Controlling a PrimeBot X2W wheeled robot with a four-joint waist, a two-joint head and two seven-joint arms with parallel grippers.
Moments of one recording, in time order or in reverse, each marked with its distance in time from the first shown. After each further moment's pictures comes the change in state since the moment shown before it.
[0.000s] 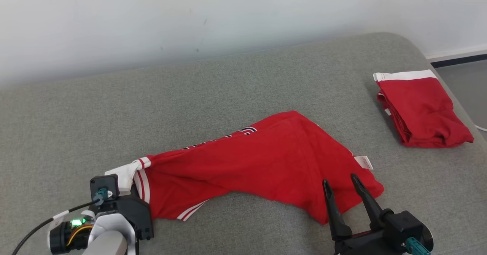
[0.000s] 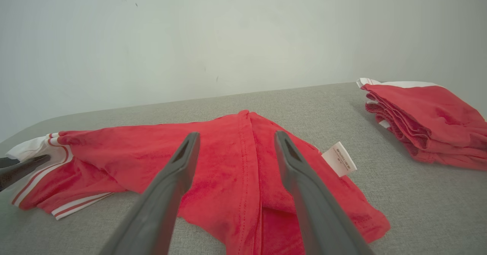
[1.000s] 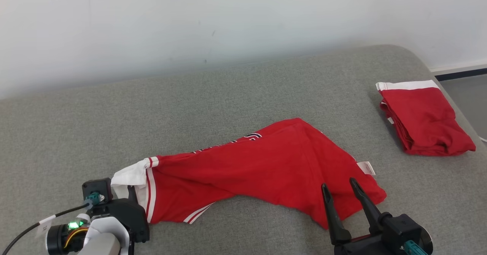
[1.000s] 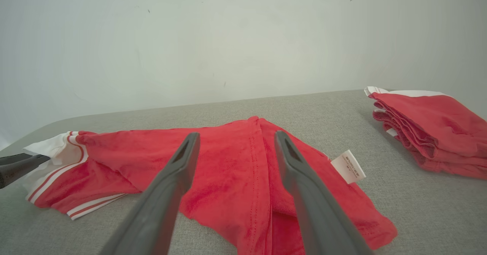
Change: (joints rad) left arm -0.040 -0.016 0.018 0.159 -0.057 -0.147 -0.092; right arm 0.017 0.000 0.005 -0.005 -0.004 0.000 0.009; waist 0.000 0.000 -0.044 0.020
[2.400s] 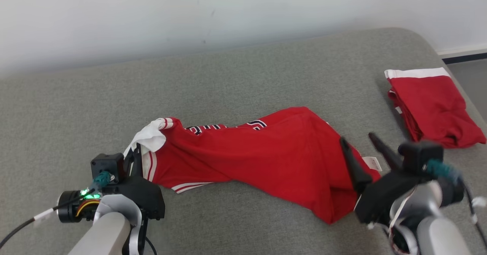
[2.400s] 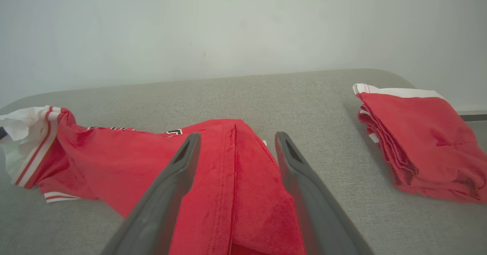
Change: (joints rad) left arm 0.000 0.063 -0.043 -0.334 0.021 0.023 0.022; right arm -0.156 -0.038 -0.083 -0.160 0.048 0.000 0.472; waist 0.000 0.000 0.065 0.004
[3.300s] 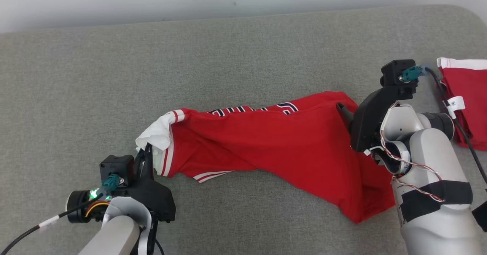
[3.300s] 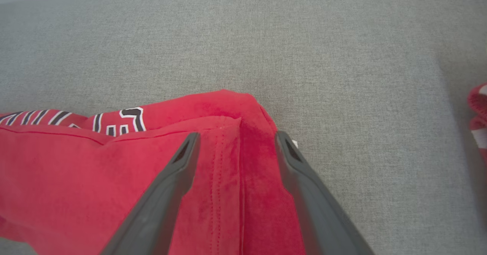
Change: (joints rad) left arm 0.053 0.012 -0.024 -0.166 0.007 0.065 0.028; right arm -0.512 -0.032 -0.067 0.455 -0.020 0.000 0.453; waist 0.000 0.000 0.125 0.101
